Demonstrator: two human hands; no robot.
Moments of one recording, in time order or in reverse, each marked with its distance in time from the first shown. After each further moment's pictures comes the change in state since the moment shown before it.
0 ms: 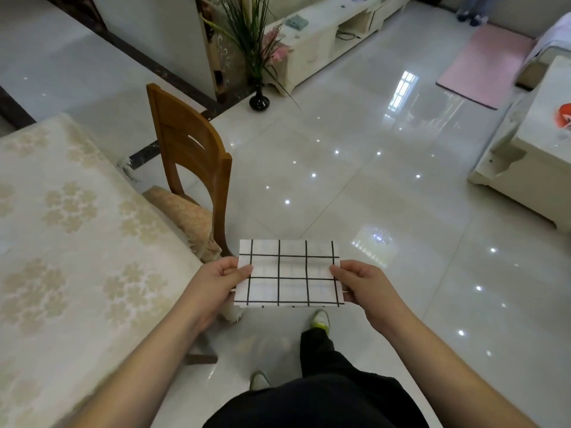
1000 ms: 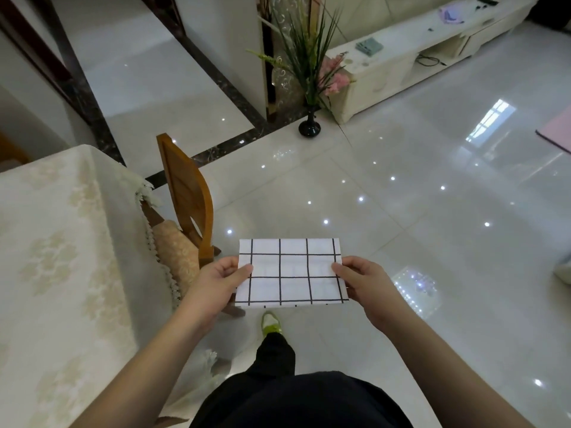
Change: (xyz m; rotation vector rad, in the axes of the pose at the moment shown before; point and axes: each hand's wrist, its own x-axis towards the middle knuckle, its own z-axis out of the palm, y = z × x) left_hand 0.235 0.161 0.070 0.009 0.299 0.037; right_hand 0.304 -0.204 -0.039 -0.120 -0.257 -0.015
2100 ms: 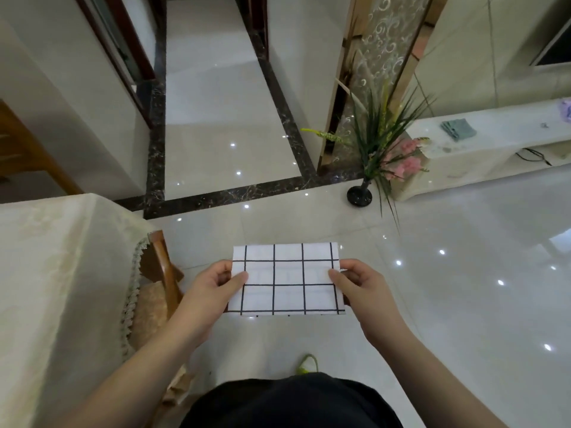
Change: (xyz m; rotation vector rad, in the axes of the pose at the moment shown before) left_hand 0.299 0.183 -0.001 -0.152 0.340 0.078; right_hand 0.354 -0.253 0.018 -0.218 -0.206 -0.192
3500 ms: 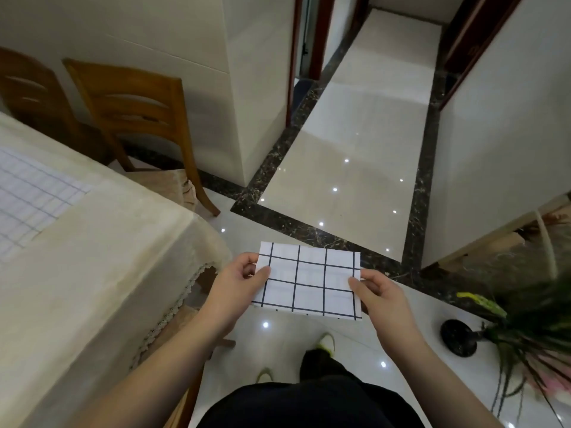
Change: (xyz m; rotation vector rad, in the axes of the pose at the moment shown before) left_hand 0.252 0.091 -0.153 -0.159 0.559 -0.027; right_hand 0.361 -0.140 0.229 -0.331 -0.500 -0.066
